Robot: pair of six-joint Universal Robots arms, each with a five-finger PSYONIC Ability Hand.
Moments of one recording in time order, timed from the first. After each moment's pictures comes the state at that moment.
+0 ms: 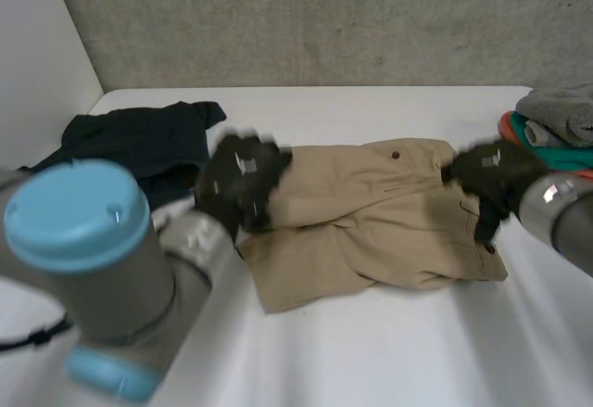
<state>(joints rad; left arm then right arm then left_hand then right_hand) 4.01 -1.88 -1.65 3.38 -1.62 3.49 1.80 -1.34 1.54 0.30 1.36 2.50 0.76 0.73 0.73 0.73 0.55 0.55 0.54 0.54 0.54 0.37</state>
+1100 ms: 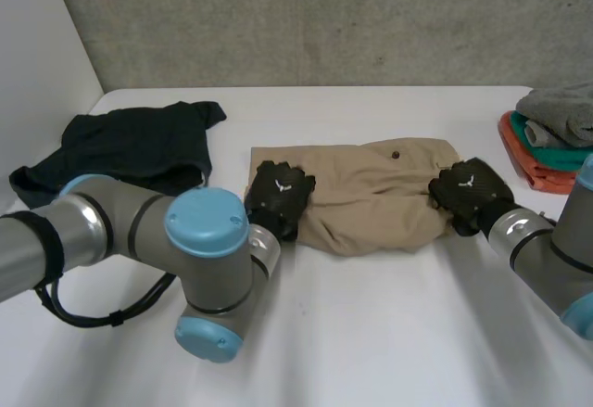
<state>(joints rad) 3.99 -2.32 -1.31 3.51 -1.69 3.51 1.74 -1.06 1.64 -0.28 1.23 2.46 1.12 1.18 1.16 1.19 0.96 1.10 1.14 1.15 1.19 0.95</state>
